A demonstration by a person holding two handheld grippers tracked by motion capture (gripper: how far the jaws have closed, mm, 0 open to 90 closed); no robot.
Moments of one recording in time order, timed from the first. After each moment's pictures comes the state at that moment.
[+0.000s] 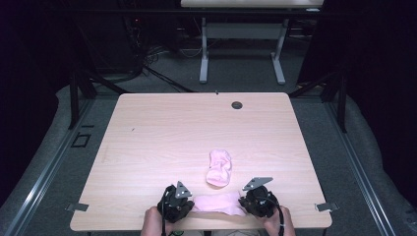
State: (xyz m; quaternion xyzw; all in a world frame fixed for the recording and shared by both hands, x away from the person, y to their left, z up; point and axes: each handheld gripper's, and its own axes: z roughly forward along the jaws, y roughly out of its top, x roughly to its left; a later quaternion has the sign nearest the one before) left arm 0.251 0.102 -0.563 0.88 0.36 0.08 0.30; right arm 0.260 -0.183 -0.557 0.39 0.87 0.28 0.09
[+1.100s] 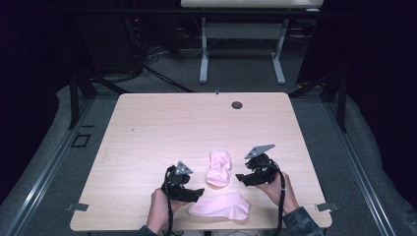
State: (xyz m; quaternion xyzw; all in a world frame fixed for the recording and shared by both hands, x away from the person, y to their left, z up) left arm 0.305 0.091 -0.546 0.85 0.39 0.07 0.35; right arm 0.338 -0.191 -0.519 0.36 0.88 0.30 0.10
